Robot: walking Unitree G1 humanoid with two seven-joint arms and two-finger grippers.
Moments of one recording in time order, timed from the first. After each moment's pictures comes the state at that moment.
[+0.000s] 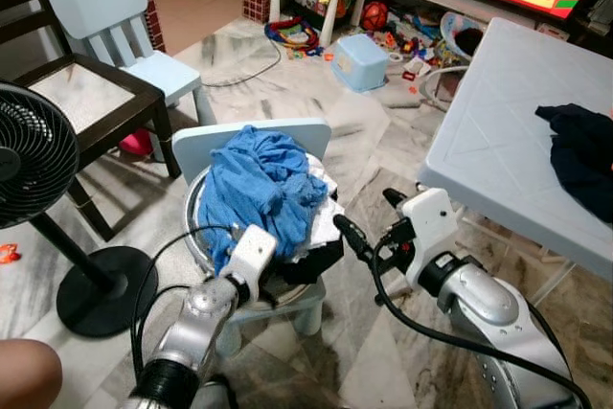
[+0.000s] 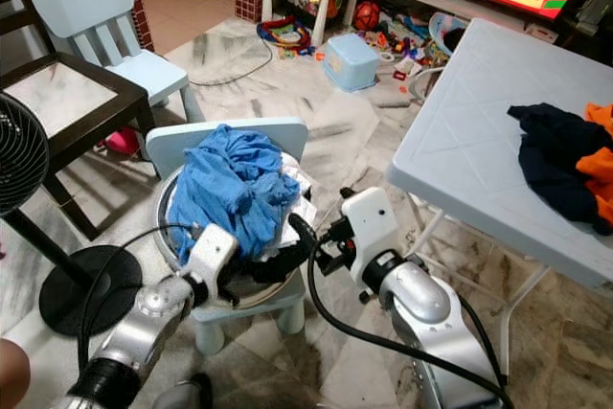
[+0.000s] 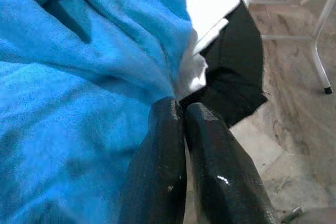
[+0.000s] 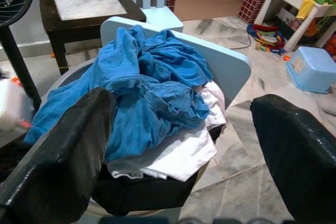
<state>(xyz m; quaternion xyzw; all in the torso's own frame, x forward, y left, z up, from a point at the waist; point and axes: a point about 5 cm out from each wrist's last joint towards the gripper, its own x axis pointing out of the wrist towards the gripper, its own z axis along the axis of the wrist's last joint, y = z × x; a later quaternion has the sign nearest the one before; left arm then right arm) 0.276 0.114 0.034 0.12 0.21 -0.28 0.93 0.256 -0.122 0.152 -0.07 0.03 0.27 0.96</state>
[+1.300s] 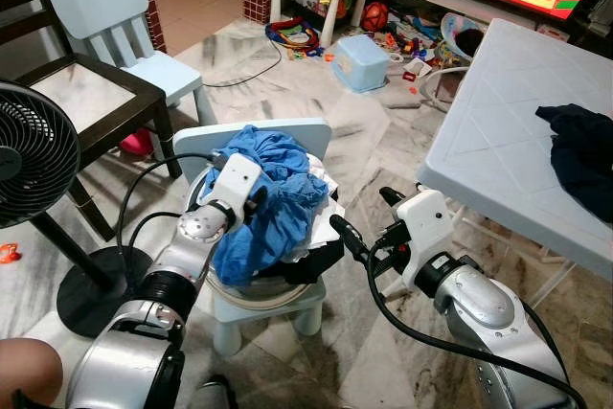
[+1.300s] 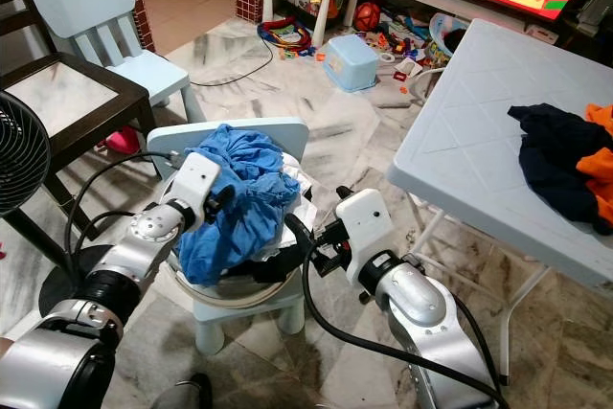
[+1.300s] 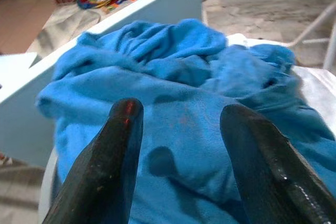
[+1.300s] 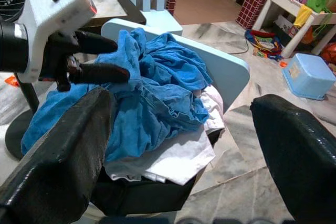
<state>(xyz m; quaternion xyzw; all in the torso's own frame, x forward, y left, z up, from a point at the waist) 0.366 0.127 0.098 0.21 0.10 -0.19 0.95 0.253 -0.119 0.152 -0.08 0.02 0.27 0.96</state>
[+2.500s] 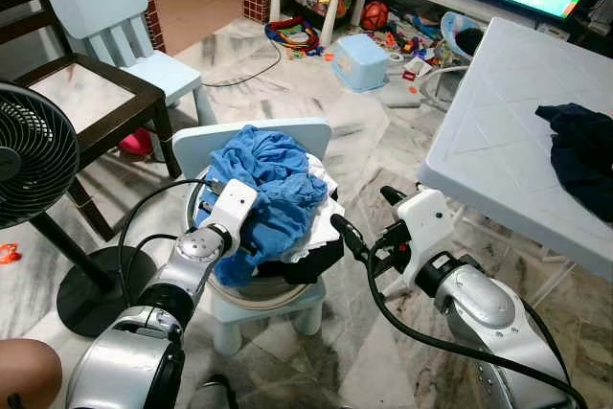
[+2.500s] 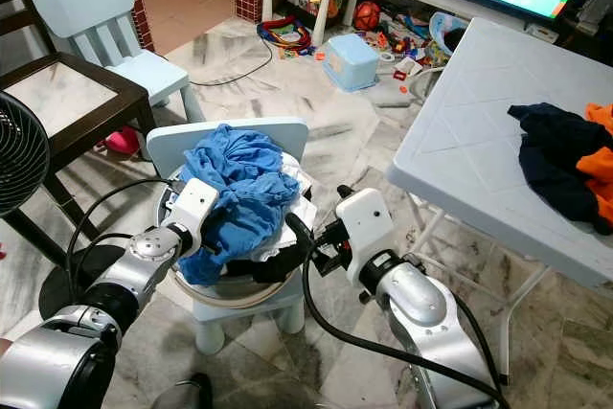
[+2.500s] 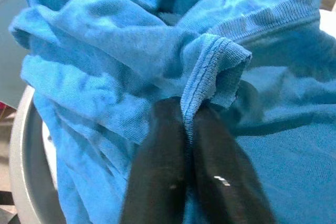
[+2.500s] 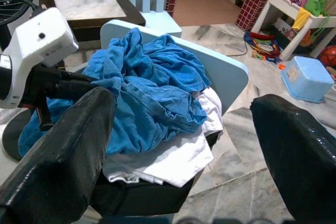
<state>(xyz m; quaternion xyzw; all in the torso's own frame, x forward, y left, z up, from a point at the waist) 0.354 0.147 0.067 0.17 0.17 -0.18 0.95 0.254 -0.119 0.153 -0.08 0.01 0.27 0.96</state>
